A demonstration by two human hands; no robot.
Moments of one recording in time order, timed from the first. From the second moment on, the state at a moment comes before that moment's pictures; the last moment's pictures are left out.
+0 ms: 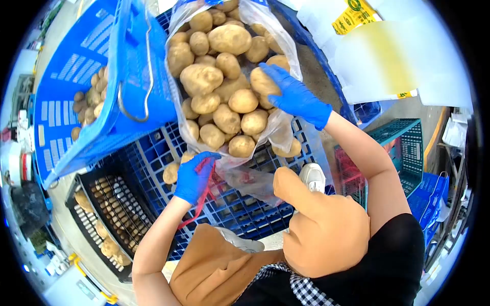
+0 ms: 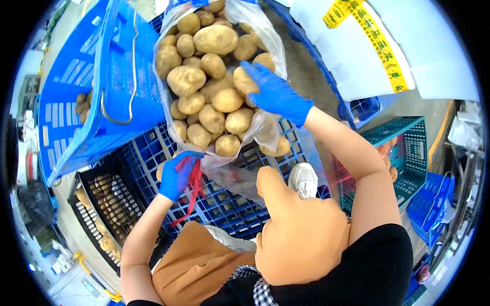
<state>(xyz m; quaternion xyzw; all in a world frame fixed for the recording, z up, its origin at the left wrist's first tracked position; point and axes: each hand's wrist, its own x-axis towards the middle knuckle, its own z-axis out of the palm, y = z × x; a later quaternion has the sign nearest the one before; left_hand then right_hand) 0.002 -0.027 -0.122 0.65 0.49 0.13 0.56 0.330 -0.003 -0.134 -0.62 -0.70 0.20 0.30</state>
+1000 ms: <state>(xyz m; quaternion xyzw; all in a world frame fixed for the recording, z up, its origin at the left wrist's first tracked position) 0.187 0.123 -0.117 0.82 0.49 0.25 0.14 0.386 0.230 -0.158 -0.57 -0.74 0.22 0.28</state>
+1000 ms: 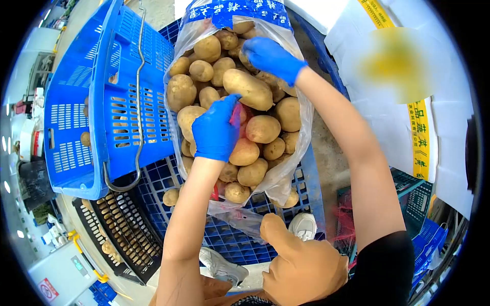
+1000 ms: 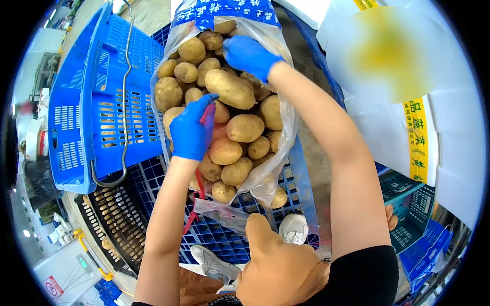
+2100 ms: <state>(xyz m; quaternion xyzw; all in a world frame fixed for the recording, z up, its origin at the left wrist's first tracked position) 0.186 0.120 -0.145 0.86 0.46 0.20 0.05 0.327 0.275 -0.215 -0.68 -0.57 0.12 0.44</state>
